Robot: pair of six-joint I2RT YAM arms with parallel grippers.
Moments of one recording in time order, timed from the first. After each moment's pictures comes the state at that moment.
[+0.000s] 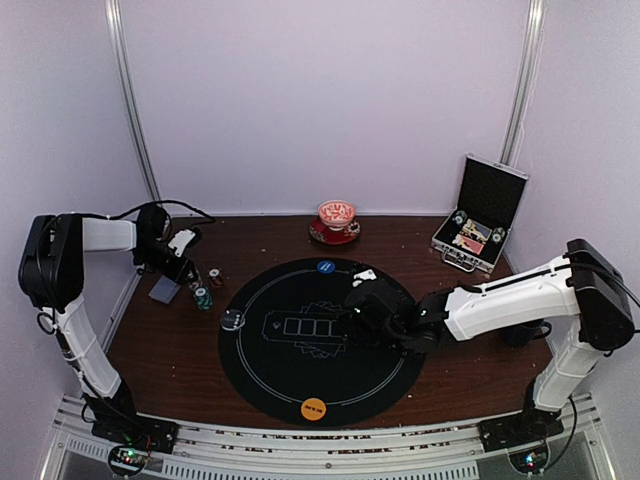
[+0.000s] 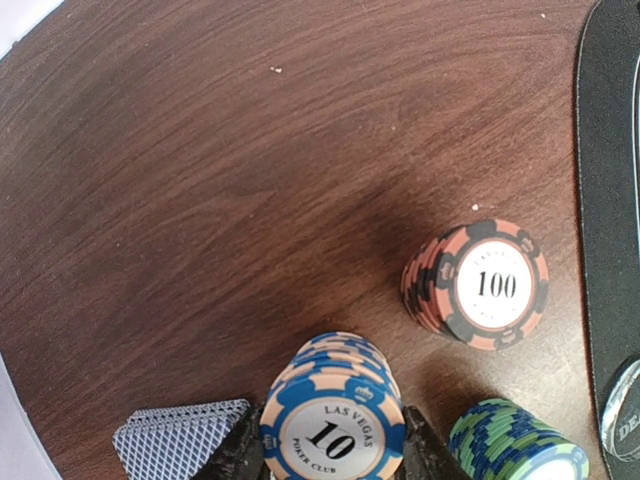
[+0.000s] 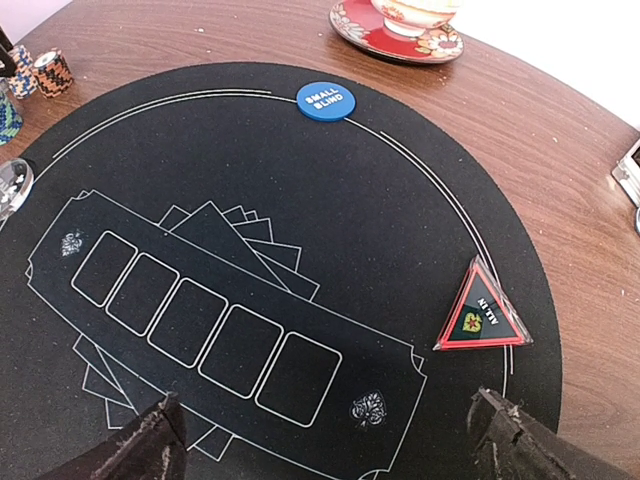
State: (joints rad) left arm -0.01 1.82 1.15 -0.41 0.24 0.47; right arm 1.11 1.67 0.96 -0.12 0.61 0.47
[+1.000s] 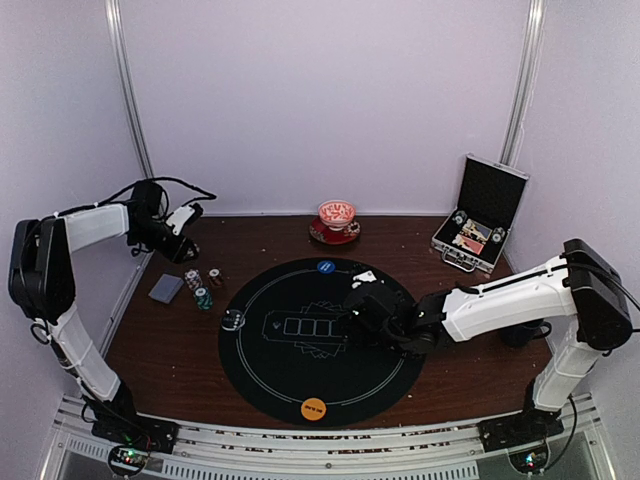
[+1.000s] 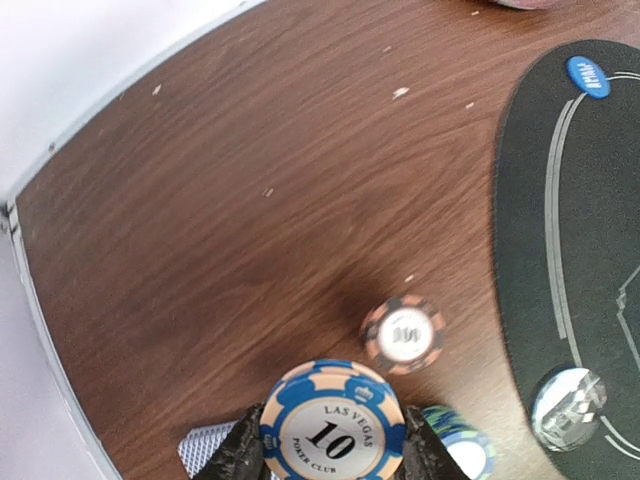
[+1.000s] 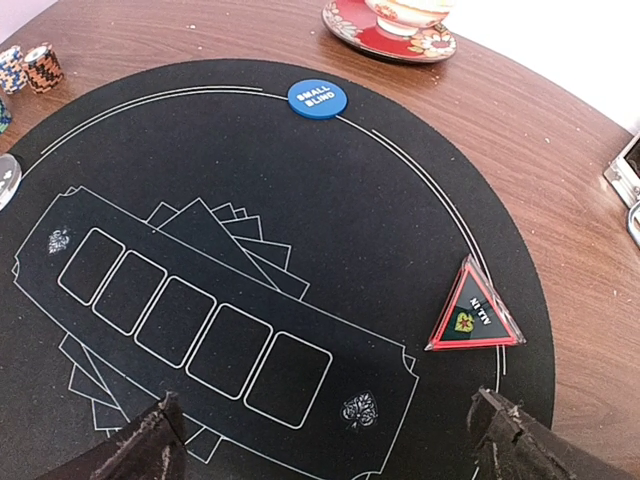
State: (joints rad) left arm -0.05 1.71 1.27 -0.53 0.28 0.50; right arm 1.11 1.68 0.96 -0.13 0.64 0.47
